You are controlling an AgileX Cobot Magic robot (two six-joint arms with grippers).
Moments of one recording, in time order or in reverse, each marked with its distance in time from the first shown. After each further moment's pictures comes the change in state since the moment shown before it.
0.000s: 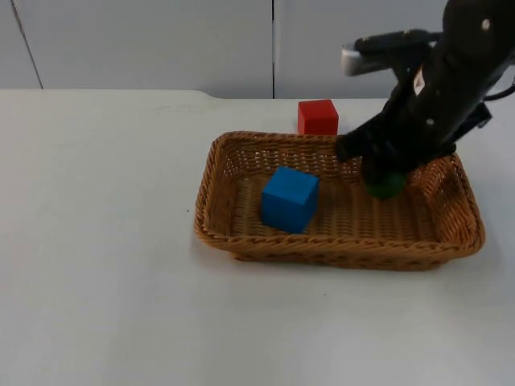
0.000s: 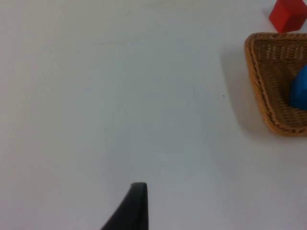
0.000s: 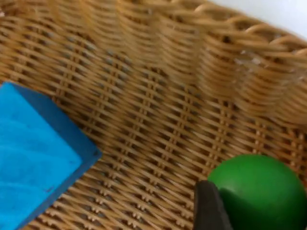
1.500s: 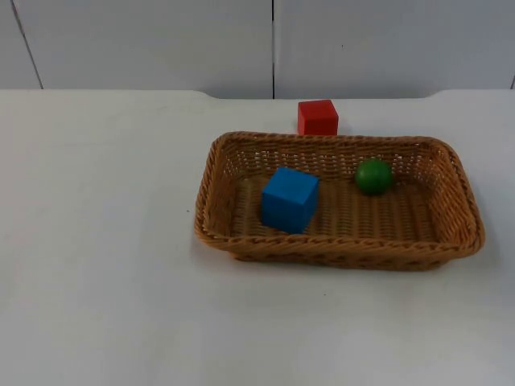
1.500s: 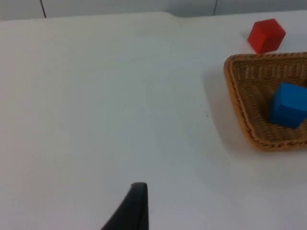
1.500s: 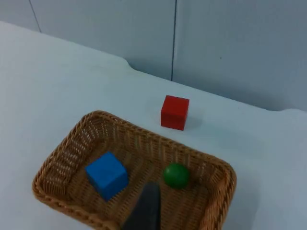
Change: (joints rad) right arm 0.026 -1.156 0.434 -0.001 0.097 -0.092; left arm 0.000 -0.090 0.000 -0.058 0.005 0.047
